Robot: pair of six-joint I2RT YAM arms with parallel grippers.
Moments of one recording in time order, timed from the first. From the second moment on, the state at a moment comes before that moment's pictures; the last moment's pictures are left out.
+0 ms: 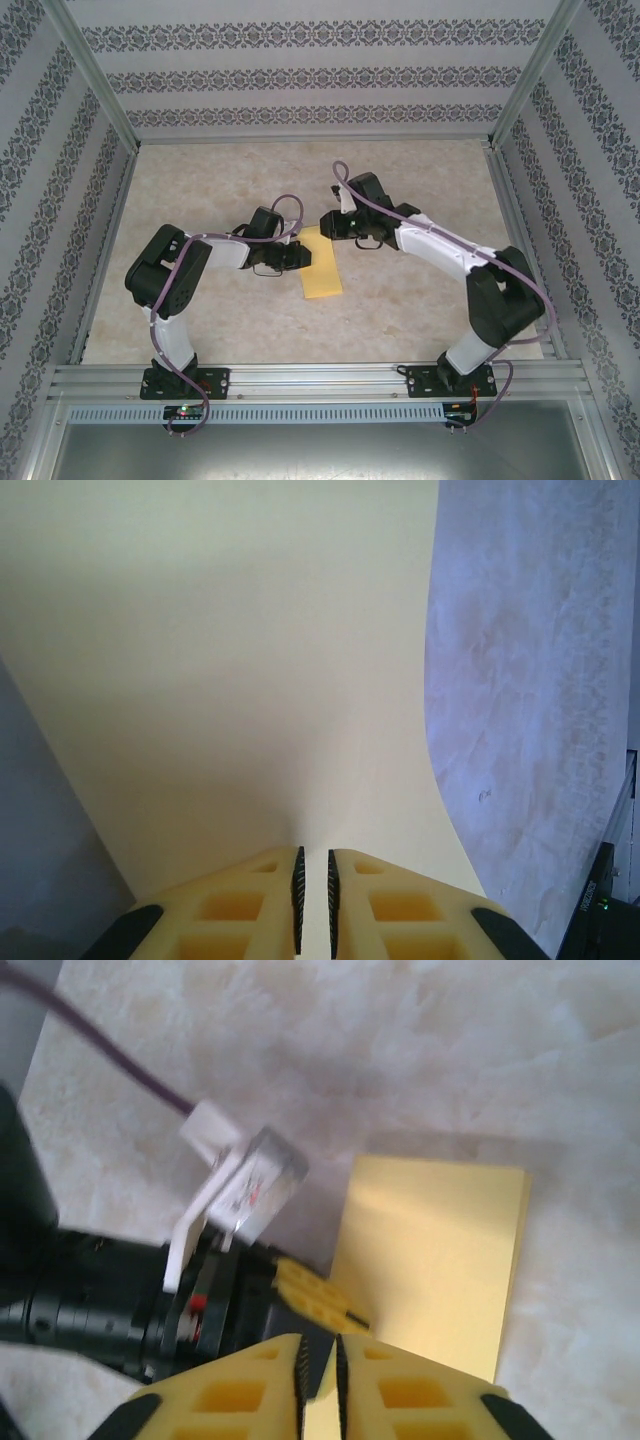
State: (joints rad) left arm -0.44 1.87 0.88 0.06 0.63 -0.56; right arm 0.57 1.60 1.10 -0.33 -0.34 0.47
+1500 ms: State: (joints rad) left arm -0.45 1.92 1.06 -0.12 0.50 -0.48; right arm 0.66 1.78 0.97 -0.42 -0.36 0.50
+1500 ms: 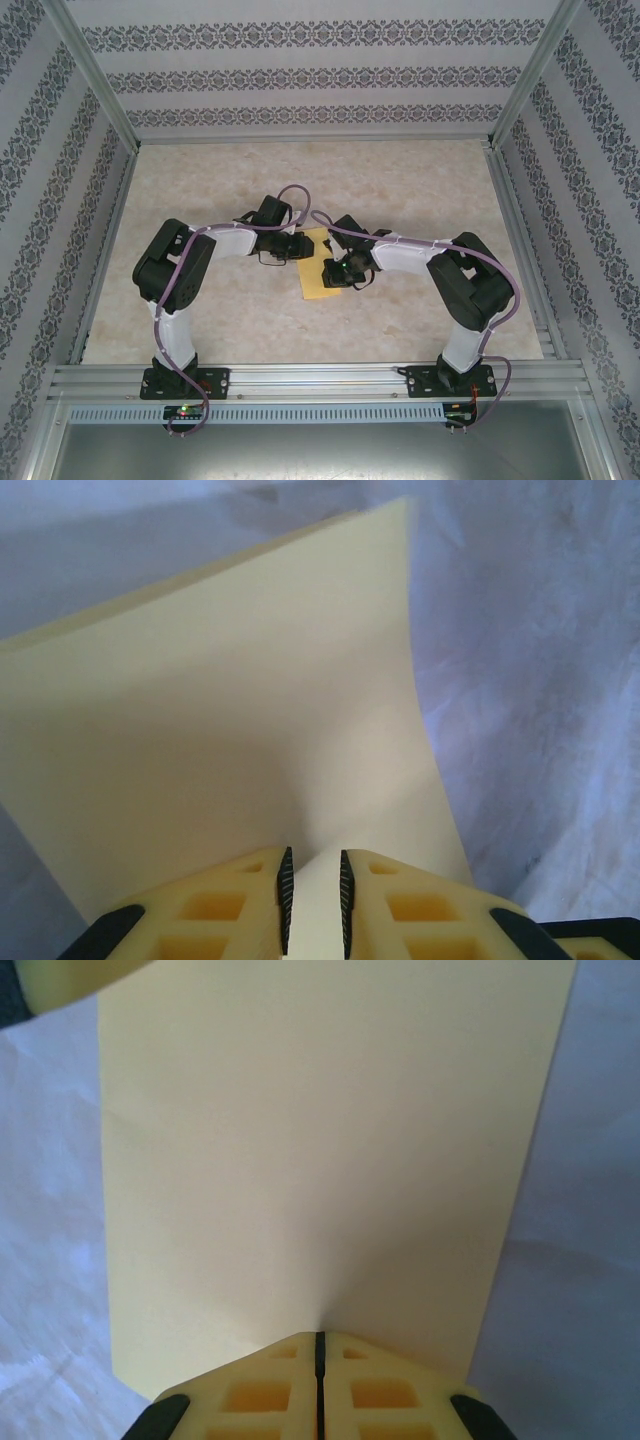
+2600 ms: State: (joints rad) left arm -0.30 2.02 1.17 -0.06 0.52 -0.46; right arm 0.67 1.77 0.95 -0.39 -0.37 0.50
